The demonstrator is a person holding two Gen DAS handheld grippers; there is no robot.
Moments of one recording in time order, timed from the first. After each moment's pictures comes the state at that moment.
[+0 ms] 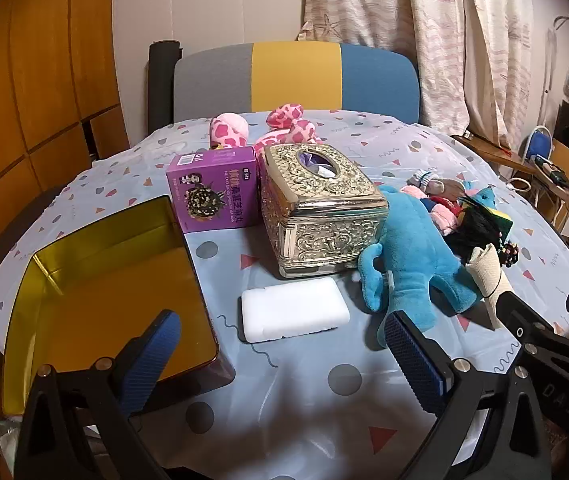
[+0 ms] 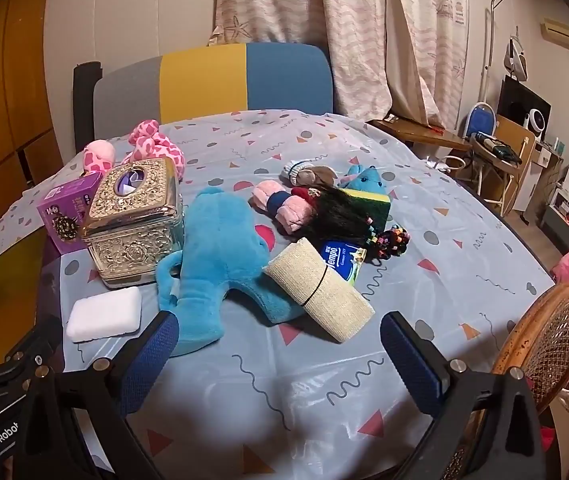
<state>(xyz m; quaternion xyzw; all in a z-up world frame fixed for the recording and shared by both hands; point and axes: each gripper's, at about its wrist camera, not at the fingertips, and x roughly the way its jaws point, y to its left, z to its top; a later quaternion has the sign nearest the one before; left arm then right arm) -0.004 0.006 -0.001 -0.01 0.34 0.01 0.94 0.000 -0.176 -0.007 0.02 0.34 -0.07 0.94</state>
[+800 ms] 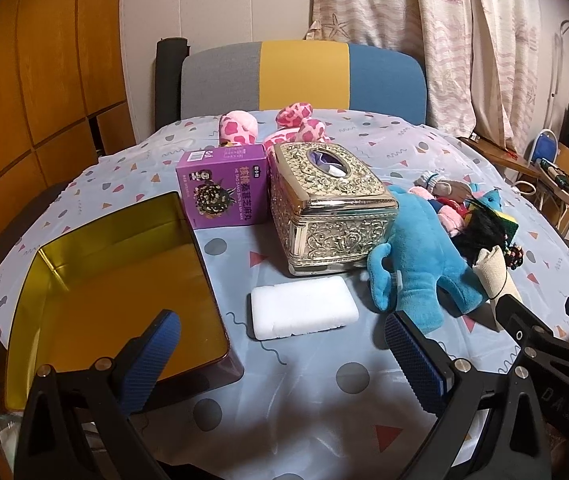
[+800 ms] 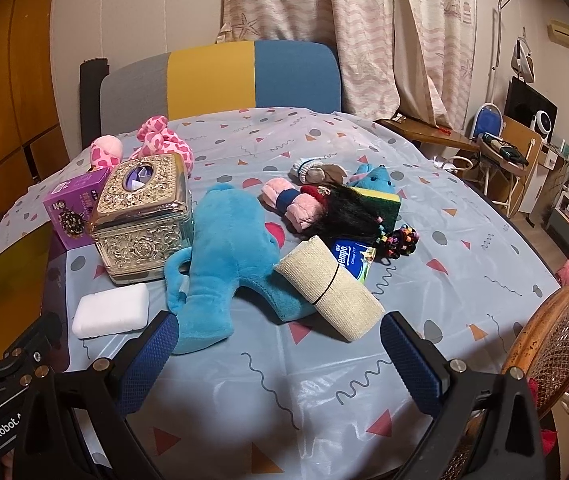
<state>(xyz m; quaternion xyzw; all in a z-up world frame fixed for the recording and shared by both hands) -0.006 0.010 -0.001 -0.01 0.35 0.03 0.94 0.001 -0.171 -0.010 0.02 0.34 -0.06 0.94</state>
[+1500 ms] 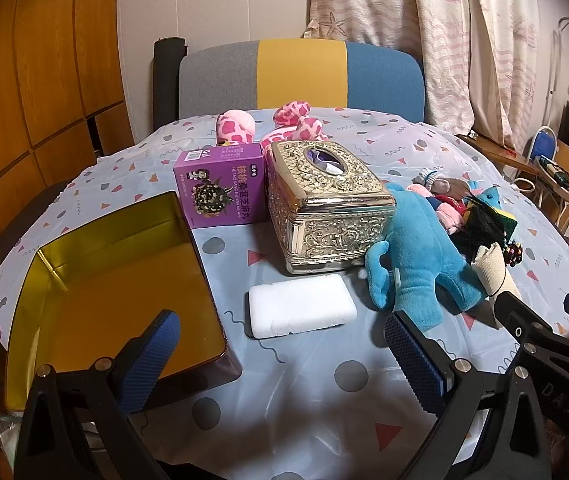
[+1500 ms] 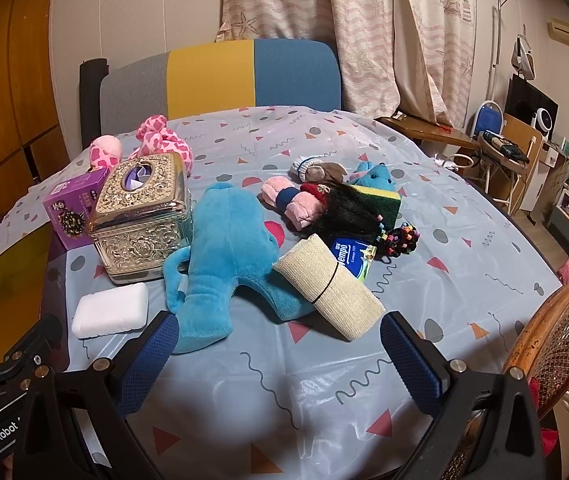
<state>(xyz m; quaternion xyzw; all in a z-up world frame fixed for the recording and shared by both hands) -0.006 0.008 -0.003 -0.01 0.35 0.03 0.94 0.002 -0.173 -0.011 0.02 0.34 -0.06 0.94</state>
